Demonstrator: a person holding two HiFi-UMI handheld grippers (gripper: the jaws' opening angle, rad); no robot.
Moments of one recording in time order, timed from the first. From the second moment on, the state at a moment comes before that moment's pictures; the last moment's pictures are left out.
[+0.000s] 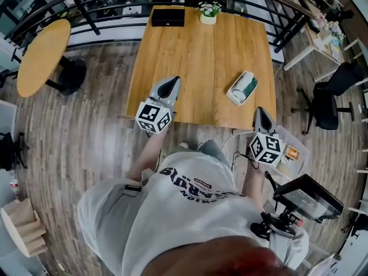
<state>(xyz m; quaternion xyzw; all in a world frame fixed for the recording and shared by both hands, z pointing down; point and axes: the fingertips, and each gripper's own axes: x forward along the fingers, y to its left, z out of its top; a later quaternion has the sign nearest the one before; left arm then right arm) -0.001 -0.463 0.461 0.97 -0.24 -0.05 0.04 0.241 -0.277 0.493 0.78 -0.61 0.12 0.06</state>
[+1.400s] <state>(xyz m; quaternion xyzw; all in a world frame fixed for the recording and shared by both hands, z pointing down) -0.091 0.024 0.481 0.96 -0.26 0.01 0.09 0.146 0.125 0.526 0.74 -0.65 0.20 0.00</state>
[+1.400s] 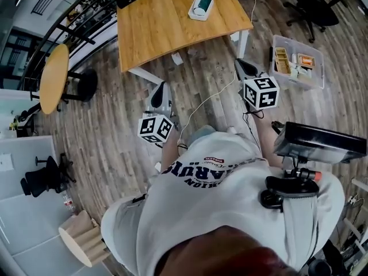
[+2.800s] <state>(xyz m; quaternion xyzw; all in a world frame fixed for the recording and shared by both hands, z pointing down) -0.280 0.105 0.437 0.98 -0.18 0.01 0.03 -0.045 0.240 0.490 0.73 -0.66 0.18 0.05</state>
